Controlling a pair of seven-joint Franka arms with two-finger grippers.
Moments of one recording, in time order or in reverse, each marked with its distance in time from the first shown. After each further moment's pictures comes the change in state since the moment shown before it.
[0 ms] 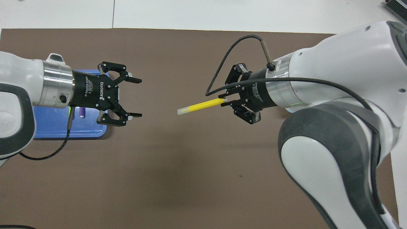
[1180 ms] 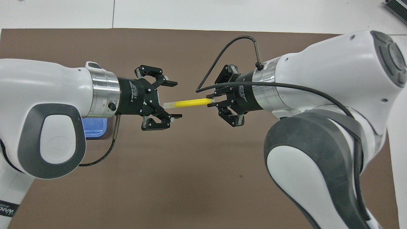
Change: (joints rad) left arm -0.153 -0.014 -0.008 0.000 0.016 0.155 -0.210; right arm 0.024 0.000 -0.003 -0.014 0.032 0.038 0.147
